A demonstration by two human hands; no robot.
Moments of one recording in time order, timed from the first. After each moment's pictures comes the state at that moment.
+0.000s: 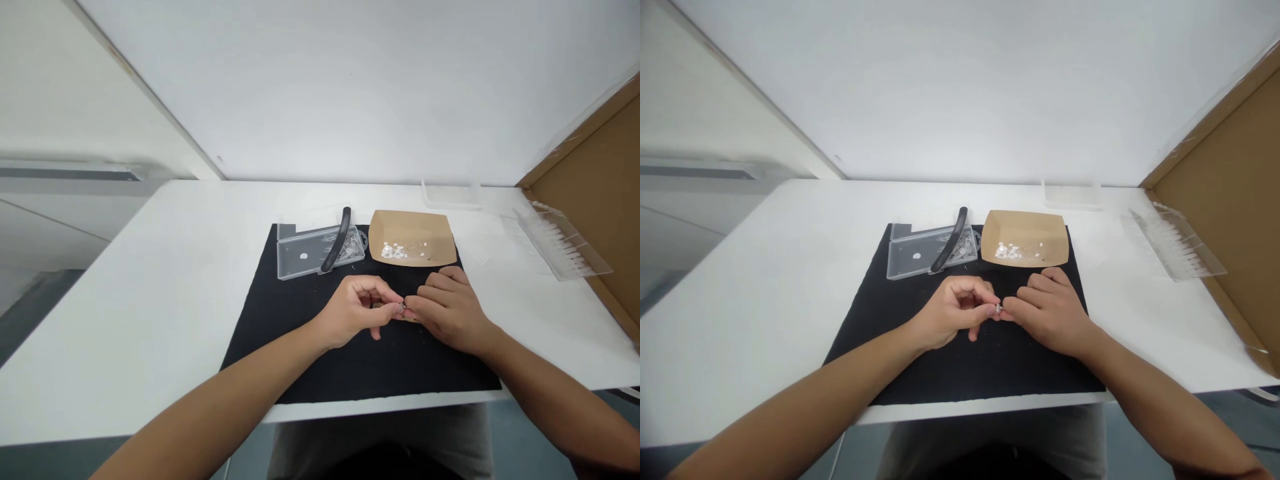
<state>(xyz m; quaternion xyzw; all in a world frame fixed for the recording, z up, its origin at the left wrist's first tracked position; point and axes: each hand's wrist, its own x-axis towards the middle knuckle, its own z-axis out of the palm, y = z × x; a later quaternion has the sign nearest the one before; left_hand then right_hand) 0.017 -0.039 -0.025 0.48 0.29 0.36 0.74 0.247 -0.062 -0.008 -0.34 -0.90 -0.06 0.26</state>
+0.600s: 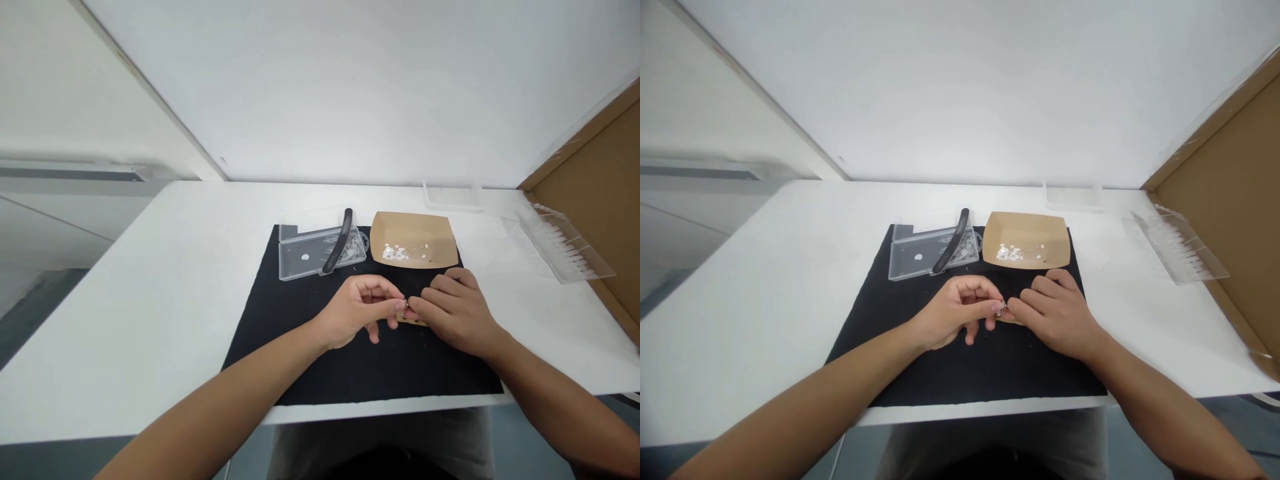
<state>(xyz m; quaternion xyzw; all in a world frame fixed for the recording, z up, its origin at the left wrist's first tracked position) 0.018 -0.037 -0.017 0.45 0.33 0.31 0.77 0.254 -0.064 -0.007 -0.32 -0.91 -0.15 0.23</state>
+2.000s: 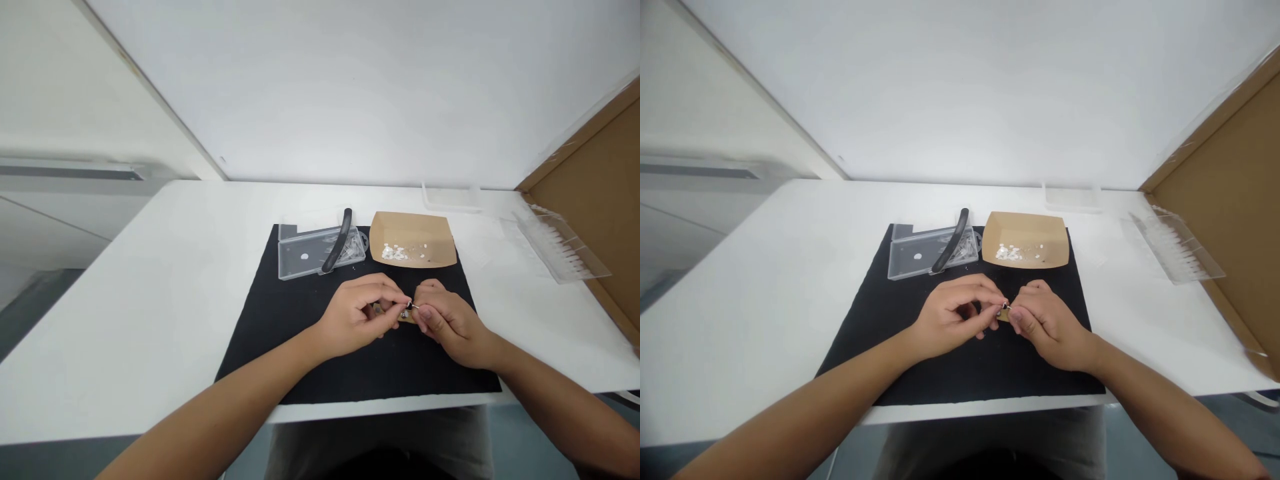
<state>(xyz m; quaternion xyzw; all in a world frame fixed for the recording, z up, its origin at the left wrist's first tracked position) 0.014 -0.046 -0.012 0.72 0.26 0.42 0.48 0.242 -0.073 0.002 -0.34 -0.81 0.35 0.33</state>
